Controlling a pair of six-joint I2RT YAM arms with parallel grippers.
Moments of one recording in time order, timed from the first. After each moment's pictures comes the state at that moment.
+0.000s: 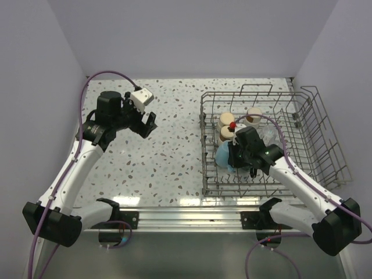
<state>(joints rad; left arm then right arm) -0.29 1.15 1.17 -0.57 0.35 0.29 0.54 1.05 0.79 -0.69 0.03 0.28</state>
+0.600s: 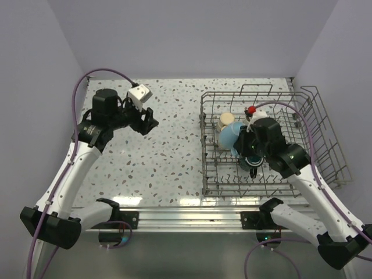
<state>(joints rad) -0.29 1.12 1.21 -0.57 0.44 0.22 0.53 0.91 1.02 -0.82 0.11 0.35</state>
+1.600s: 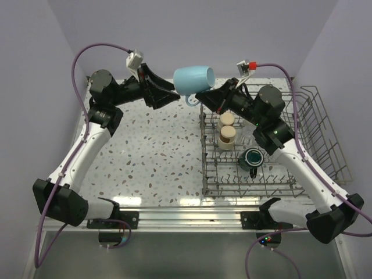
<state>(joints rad) -0.29 1.33 1.31 0.26 0.98 -0.54 0.53 1.17 1.24 0.05 -0.39 0.62</state>
